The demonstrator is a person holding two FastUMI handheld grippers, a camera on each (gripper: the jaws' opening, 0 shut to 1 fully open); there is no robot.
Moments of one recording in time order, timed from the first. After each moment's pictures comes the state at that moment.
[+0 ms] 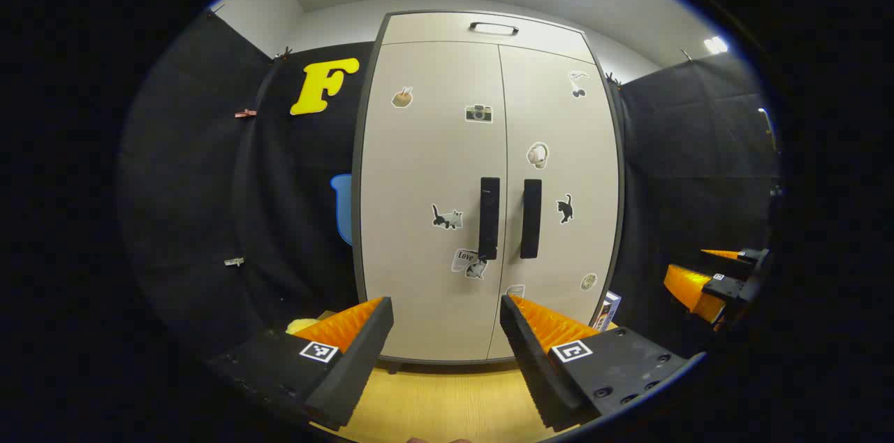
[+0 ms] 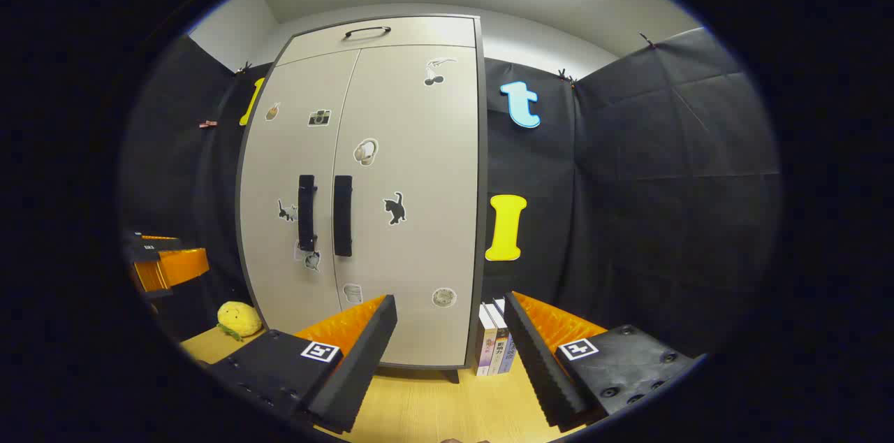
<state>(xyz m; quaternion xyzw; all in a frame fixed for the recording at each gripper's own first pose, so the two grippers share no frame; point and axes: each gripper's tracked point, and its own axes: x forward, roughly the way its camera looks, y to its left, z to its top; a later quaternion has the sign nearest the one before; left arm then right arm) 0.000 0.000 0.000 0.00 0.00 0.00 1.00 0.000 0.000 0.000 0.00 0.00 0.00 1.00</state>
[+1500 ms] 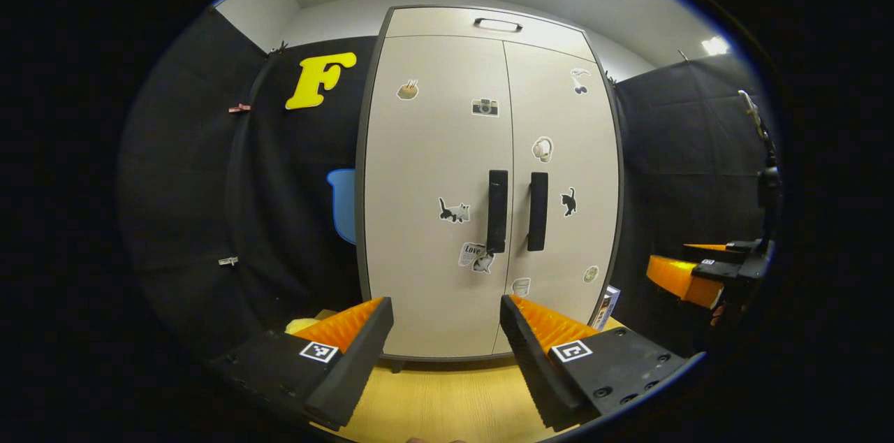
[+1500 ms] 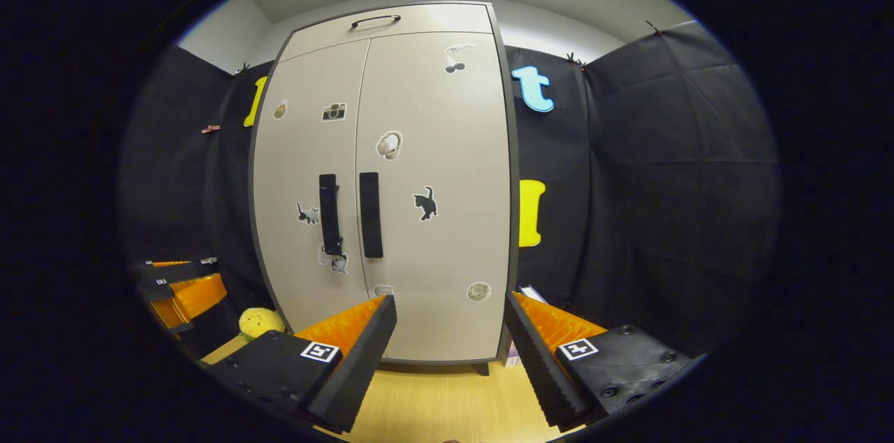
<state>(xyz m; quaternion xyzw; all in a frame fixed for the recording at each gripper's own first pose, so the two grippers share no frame) 0.000 0.022 -0.012 -0.01 0.01 -0.01 1.00 0.015 0.052 0.002 0.02 0.04 0.03 1.00</state>
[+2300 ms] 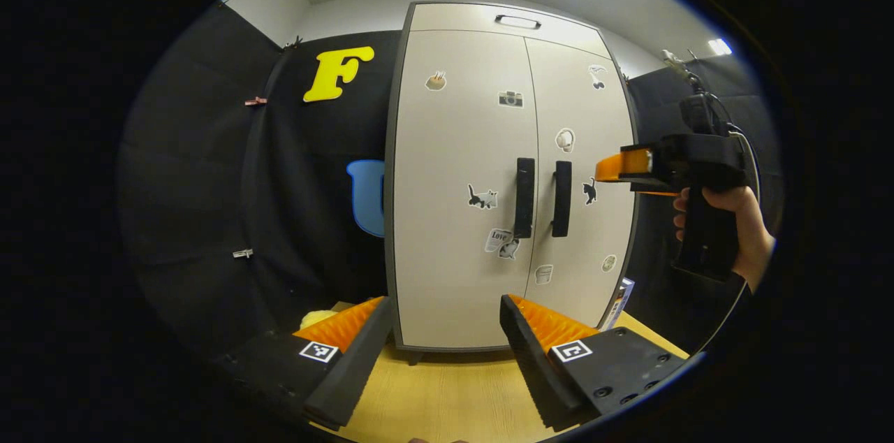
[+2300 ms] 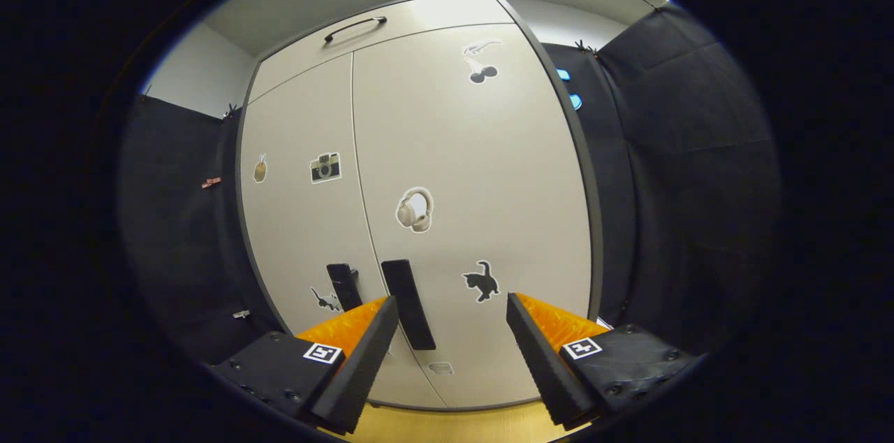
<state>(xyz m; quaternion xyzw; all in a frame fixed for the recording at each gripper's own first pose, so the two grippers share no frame) -0.015 0.064 -0.033 -0.02 0.03 0.02 1.00 0.141 0.119 0.076 0.09 0.02 0.07 0.99</state>
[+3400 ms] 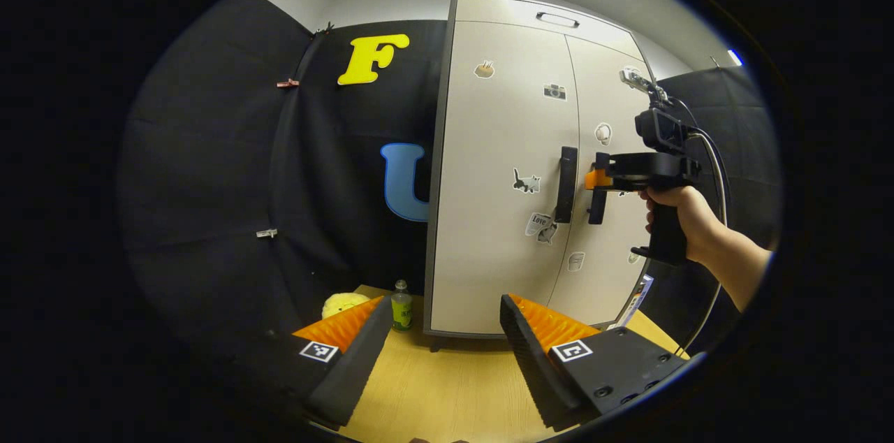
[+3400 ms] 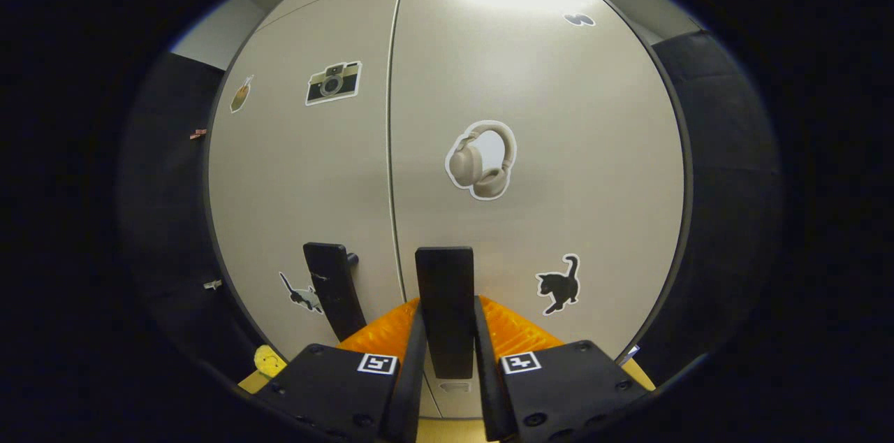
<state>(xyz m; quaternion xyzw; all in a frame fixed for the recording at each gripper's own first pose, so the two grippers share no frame) -0.037 0.107 -0.054 -0.05 0.05 0.05 1.00 0.211 0.182 0.031 0.03 0.06 0.06 1.00</state>
